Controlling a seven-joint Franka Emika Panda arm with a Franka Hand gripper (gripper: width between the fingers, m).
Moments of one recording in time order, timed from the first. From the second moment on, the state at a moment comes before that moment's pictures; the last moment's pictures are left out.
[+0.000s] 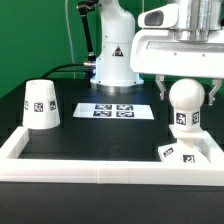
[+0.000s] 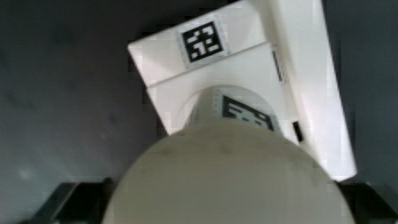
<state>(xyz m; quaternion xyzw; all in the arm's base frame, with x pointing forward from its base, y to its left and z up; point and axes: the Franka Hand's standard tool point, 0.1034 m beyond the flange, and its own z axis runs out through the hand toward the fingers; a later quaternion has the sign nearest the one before) 0.587 0.098 0.113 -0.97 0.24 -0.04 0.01</state>
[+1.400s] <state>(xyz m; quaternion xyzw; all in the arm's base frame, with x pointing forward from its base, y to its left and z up) 0.593 0.097 0.114 -0.99 -0.10 -0.05 0.01</state>
